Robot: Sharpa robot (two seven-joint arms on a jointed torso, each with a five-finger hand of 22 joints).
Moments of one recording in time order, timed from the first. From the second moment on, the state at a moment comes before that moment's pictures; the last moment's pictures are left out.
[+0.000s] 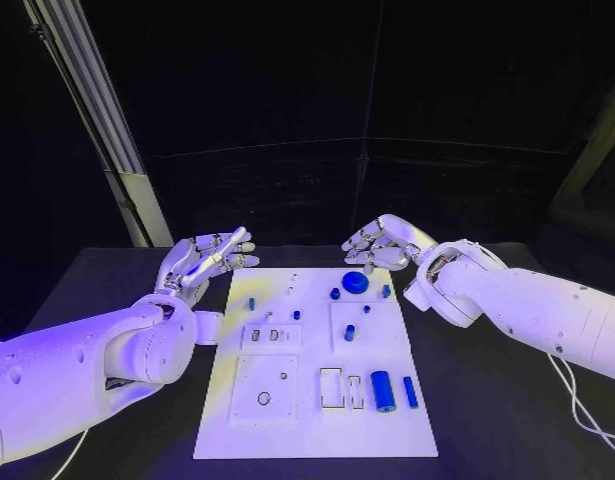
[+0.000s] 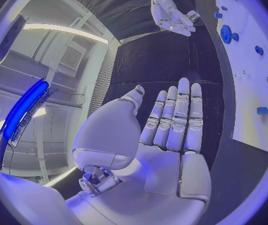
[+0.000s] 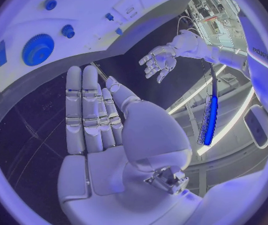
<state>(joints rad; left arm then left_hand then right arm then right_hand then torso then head) 1.17 -0.83 -0.13 1.52 0.09 -0.45 0.65 1.21 0.02 0.16 0.15 0.07 0.95 0.23 0.12 0.07 0.97 0.17 0.30 0.07 1.10 0.12 0.26 0.12 0.17 0.86 0.24 0.28 0.12 1.11 -0.71 0.10 1.27 -1.13 -0.34 0.20 1.29 0.06 0.20 -0.28 0.14 1.02 0.18 0.08 0.07 1.19 0.10 0.08 0.07 1.45 0.00 0.37 0.24 0.16 1.18 0.10 0.65 0.33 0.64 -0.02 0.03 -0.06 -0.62</state>
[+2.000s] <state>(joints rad) 1.17 -0.87 -0.13 1.61 0.15 -0.37 0.63 1.21 0.02 0.16 0.14 0.07 0.96 0.23 0.12 0.07 0.99 0.16 0.27 0.07 1.15 0.11 0.26 0.14 0.17 0.90 0.23 0.28 0.11 1.14 -0.61 0.10 1.23 -1.70 -0.06 -0.05 1.26 0.02 0.34 -0.22 0.12 1.00 0.17 0.07 0.07 1.12 0.10 0.07 0.07 1.46 0.00 0.91 0.71 0.16 1.13 0.11 1.04 0.62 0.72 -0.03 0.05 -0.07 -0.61</state>
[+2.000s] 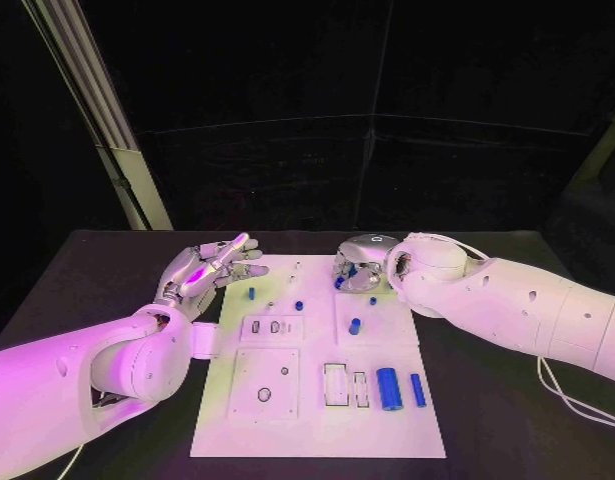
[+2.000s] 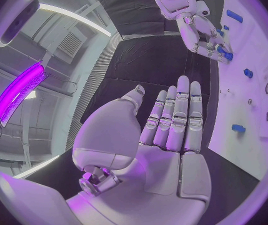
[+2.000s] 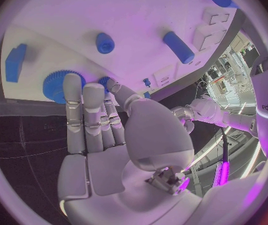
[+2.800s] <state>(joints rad) 1.17 -0.87 -0.13 1.61 0.15 -0.36 0.63 1.21 0.02 0.17 0.13 0.07 0.95 0.23 0.12 0.07 0.99 0.17 0.27 0.07 1.15 0.11 0.26 0.15 0.17 0.91 0.23 0.28 0.11 1.14 -0.60 0.10 1.24 -1.68 -0.20 -0.04 1.26 0.01 0.44 -0.19 0.09 1.06 0.16 0.08 0.07 1.18 0.09 0.08 0.07 1.46 0.00 1.03 0.82 0.16 1.16 0.10 1.15 0.76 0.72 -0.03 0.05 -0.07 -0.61</state>
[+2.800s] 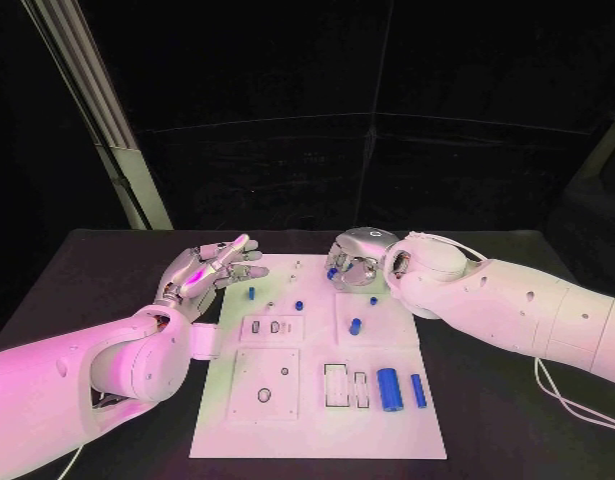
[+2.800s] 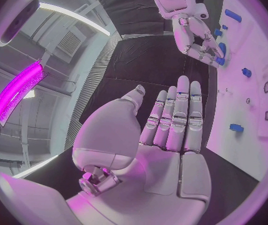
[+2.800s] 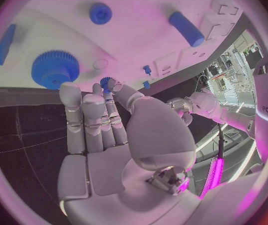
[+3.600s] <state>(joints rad) 1.17 -0.87 -0.13 1.62 0.16 -0.36 0.63 1.21 0.02 0.17 0.13 0.07 0.95 0.23 0.12 0.07 0.98 0.17 0.27 0.07 1.15 0.11 0.26 0.15 0.17 0.91 0.23 0.28 0.11 1.14 -0.47 0.10 1.11 -1.64 -0.32 -0.01 1.26 0.01 0.45 -0.18 0.09 1.06 0.16 0.08 0.07 1.18 0.09 0.07 0.07 1.46 0.00 1.04 0.83 0.16 1.17 0.11 1.15 0.77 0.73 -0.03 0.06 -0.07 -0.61</state>
